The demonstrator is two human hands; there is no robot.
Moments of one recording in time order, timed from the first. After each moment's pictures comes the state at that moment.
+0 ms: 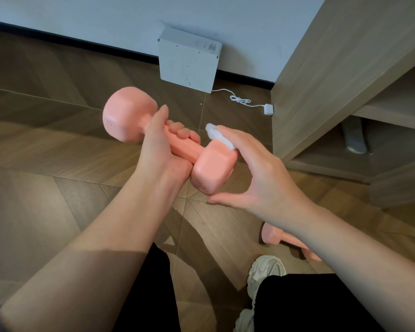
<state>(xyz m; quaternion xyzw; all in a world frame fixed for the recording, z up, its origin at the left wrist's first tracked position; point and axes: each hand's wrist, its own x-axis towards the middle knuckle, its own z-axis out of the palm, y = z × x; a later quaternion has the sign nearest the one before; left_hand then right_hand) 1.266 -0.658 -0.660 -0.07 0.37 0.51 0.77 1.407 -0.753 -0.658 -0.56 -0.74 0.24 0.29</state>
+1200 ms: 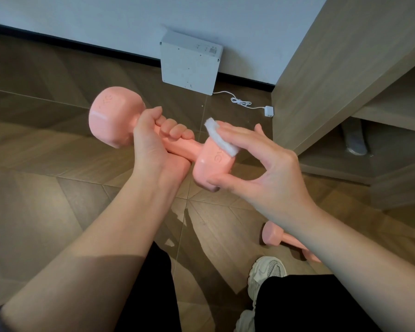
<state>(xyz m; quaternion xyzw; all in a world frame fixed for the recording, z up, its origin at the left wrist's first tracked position) 1.259 -0.661 -0.654 -0.06 0.33 0.54 0.77 1.399 -0.759 -0.644 -0.58 -0.68 0.21 0.39</state>
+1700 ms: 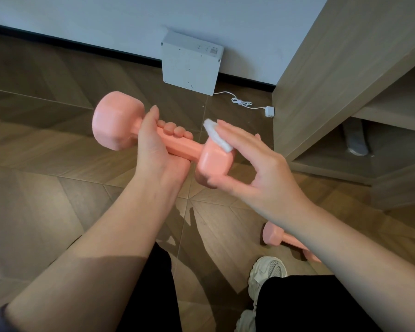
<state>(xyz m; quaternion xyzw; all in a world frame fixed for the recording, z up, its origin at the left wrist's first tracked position) 1.260 -0.663 -0.658 -0.06 0.36 0.55 0.75 1.399 -0.758 -0.648 -0.60 -0.69 0.25 0.33</state>
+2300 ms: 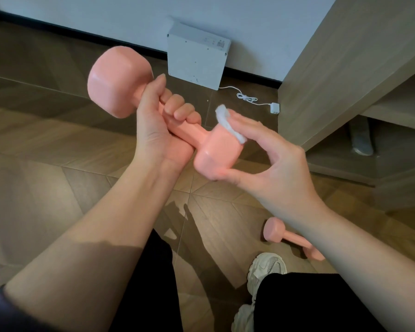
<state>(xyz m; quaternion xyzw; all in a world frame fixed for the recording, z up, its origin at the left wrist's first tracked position) 1.253 -0.661 -0.644 0.03 0.28 0.56 0.78 1.396 -0.762 -0.644 -0.58 -0.66 0.24 0.42</state>
